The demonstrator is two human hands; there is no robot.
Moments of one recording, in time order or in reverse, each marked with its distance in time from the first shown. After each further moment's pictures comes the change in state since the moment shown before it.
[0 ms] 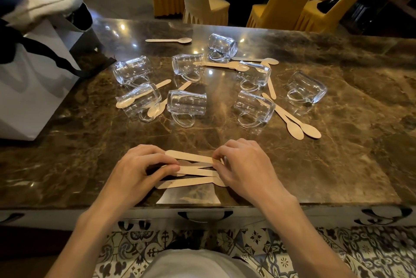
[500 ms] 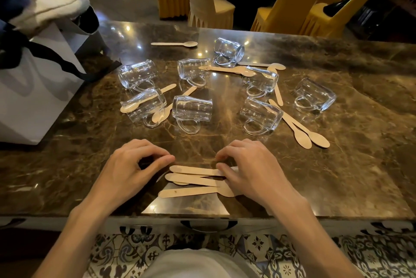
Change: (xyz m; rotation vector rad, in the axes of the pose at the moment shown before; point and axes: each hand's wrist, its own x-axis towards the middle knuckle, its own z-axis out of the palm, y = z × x) left_hand 0.005 -0.014 -0.020 -0.017 0.081 -0.043; right_hand 0.013 0.000 -0.004 0.061 -0.019 -0.041
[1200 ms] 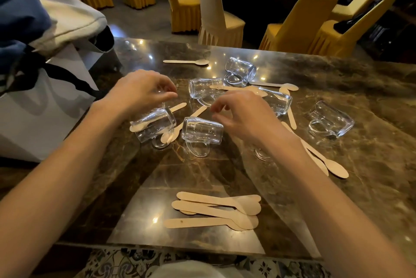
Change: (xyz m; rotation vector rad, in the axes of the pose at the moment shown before) left_hand 0.170 -0.017 -0.056 0.419 -0.082 -0.021; right_hand 0.126 -0.002 -0.052 -0.021 0.034 -0.126
